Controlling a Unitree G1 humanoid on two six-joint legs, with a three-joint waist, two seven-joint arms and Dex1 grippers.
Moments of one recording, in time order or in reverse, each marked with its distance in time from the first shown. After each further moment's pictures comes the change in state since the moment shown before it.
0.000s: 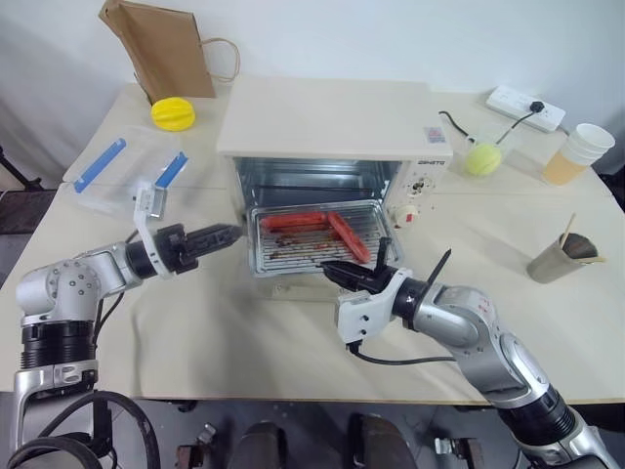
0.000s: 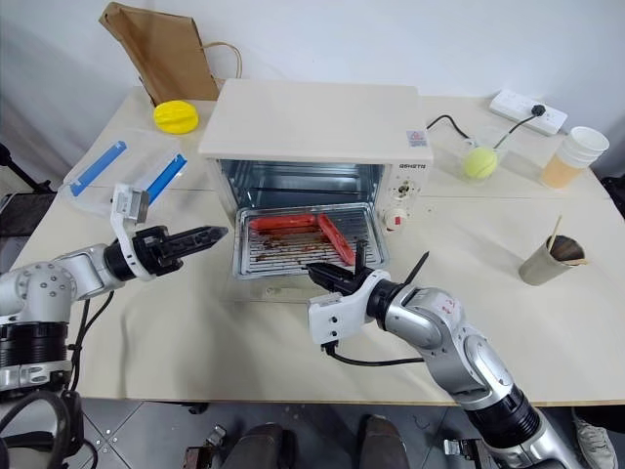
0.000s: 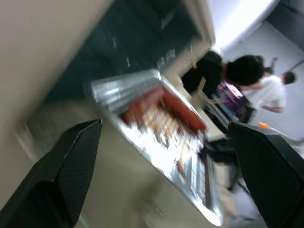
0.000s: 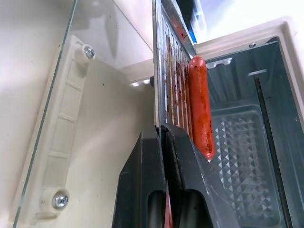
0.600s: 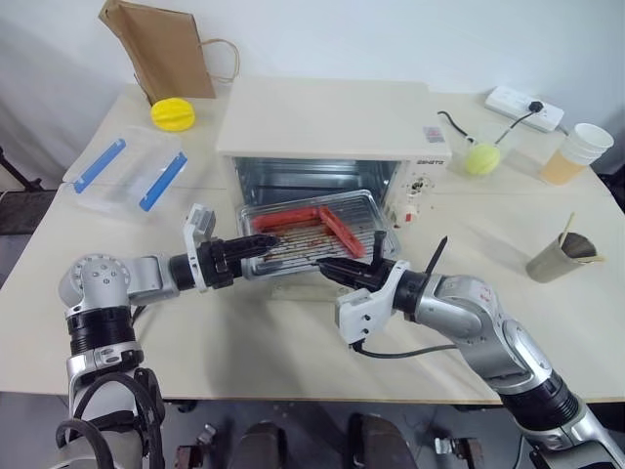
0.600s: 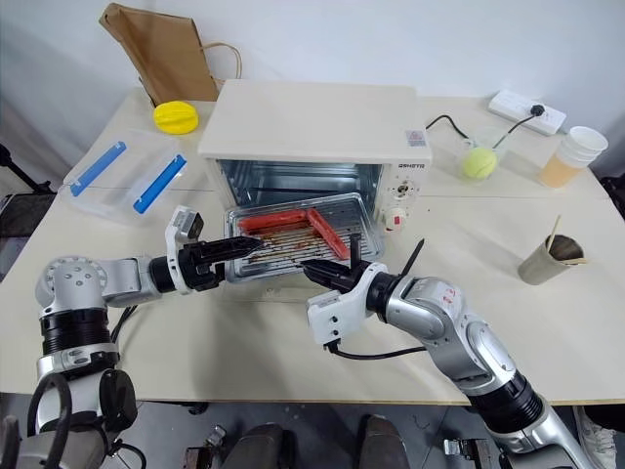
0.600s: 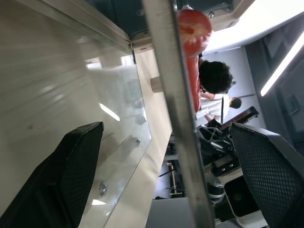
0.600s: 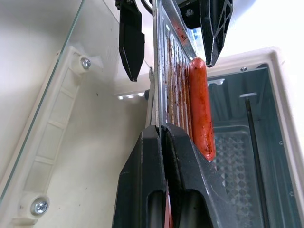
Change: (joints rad) left arm -0.113 -0.248 0.197 0.091 -0.047 0.430 0.339; right arm -0.066 -0.026 0.000 0.049 0.033 -0.094 0.023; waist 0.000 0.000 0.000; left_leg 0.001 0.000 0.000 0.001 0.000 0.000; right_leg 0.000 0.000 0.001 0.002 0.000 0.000
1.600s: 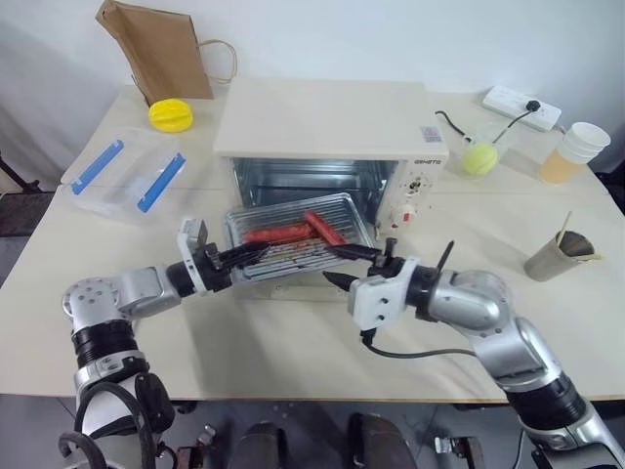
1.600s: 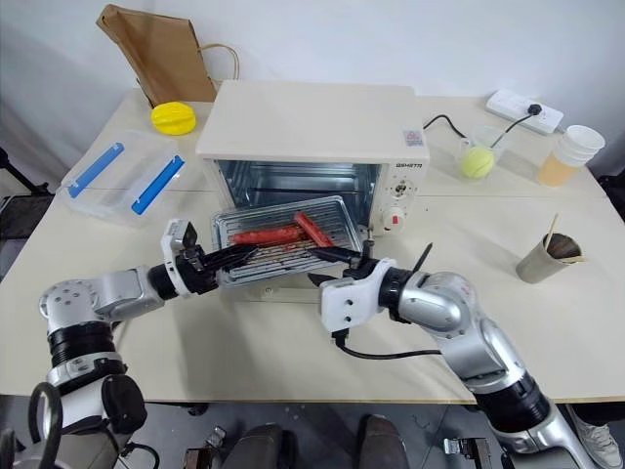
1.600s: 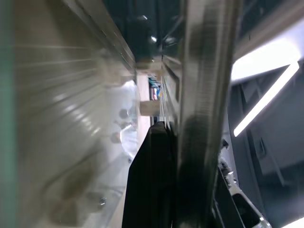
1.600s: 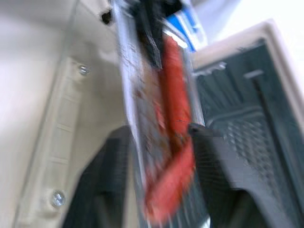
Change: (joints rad) left arm 0.069 -0.012 0.149 0.183 -0.434 0.007 0.446; right arm 0.050 -0.027 -0.120 -0.030 0.267 0.080 0.086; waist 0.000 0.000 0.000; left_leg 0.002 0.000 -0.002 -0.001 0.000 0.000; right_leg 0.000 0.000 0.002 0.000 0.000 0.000
